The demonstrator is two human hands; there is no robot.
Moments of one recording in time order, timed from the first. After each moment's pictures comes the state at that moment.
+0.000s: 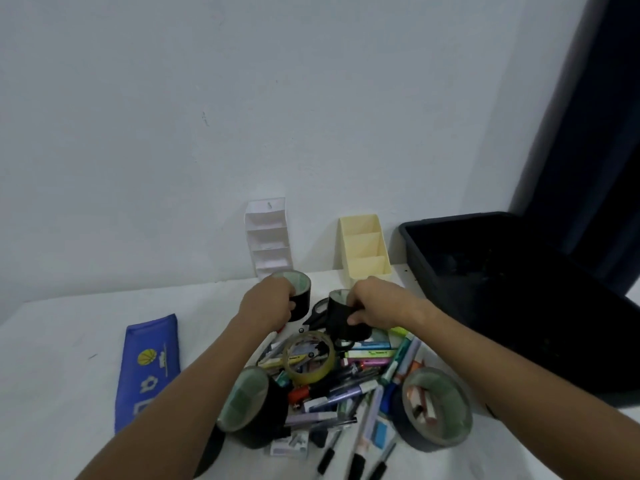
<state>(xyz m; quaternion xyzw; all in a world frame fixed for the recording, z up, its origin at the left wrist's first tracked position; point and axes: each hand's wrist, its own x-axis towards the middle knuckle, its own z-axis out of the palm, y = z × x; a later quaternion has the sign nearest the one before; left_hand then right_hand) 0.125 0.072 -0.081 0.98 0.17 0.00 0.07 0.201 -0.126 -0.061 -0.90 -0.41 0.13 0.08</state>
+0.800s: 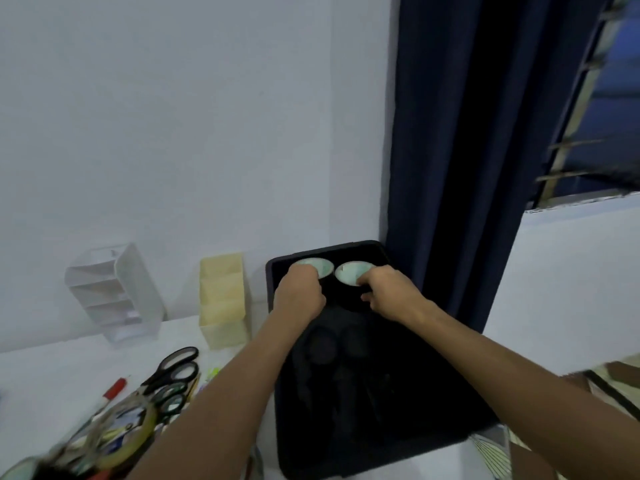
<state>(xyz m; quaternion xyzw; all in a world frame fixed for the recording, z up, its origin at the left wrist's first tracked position) 0.310 -0.220 -0.051 0.97 0.14 0.12 0.18 0.362 -0.385 -0.051 -0.96 -0.25 0.00 0.15</state>
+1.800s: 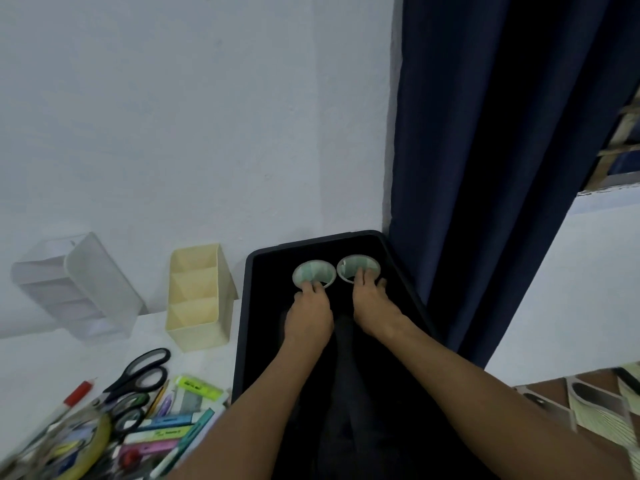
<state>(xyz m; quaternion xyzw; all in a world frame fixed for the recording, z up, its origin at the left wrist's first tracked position) 0.379 -0.249 -0.145 0.98 0.15 0.08 0.05 0.437 -0.362 -0.141 -0.96 -0.22 0.06 0.13</state>
